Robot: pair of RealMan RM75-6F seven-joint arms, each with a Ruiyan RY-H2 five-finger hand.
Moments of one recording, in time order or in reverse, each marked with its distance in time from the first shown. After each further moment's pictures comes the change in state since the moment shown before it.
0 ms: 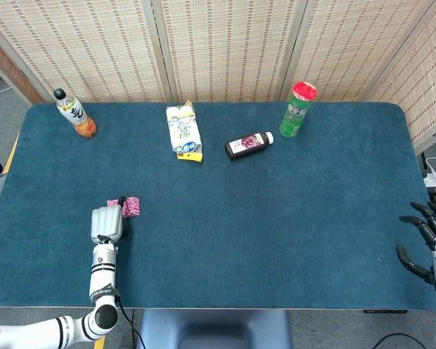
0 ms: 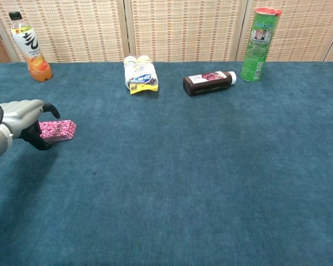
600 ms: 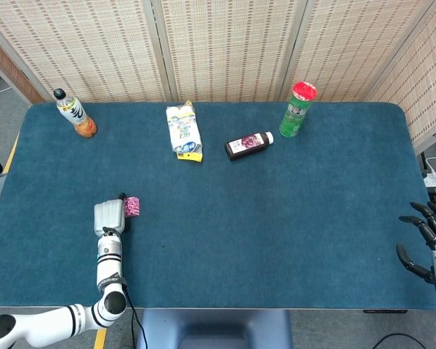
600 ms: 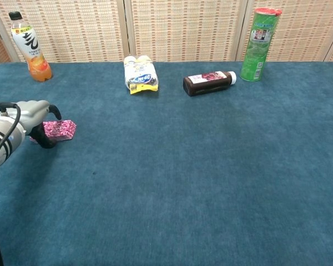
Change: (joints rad) left arm -0.083 -0.050 -0.036 0.120 -0.117 -0.025 0.062; right arm 0.000 0.011 -0.001 -0.010 0.007 -0.011 0.007
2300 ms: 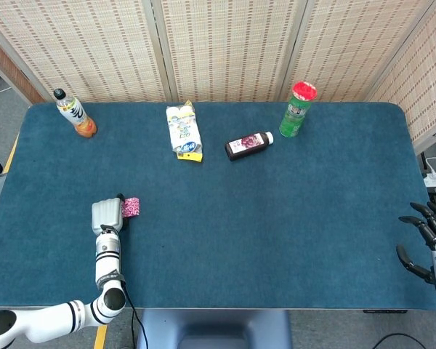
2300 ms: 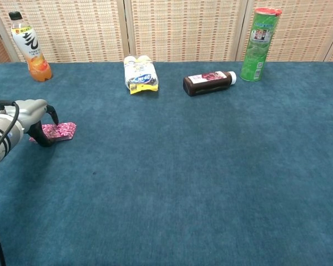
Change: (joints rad) left arm -0.030 0.017 0.020 0.009 -0.046 0.005 -0.026; right arm -0.001 0.001 -0.001 -0.001 -0.003 -0.002 -0.001
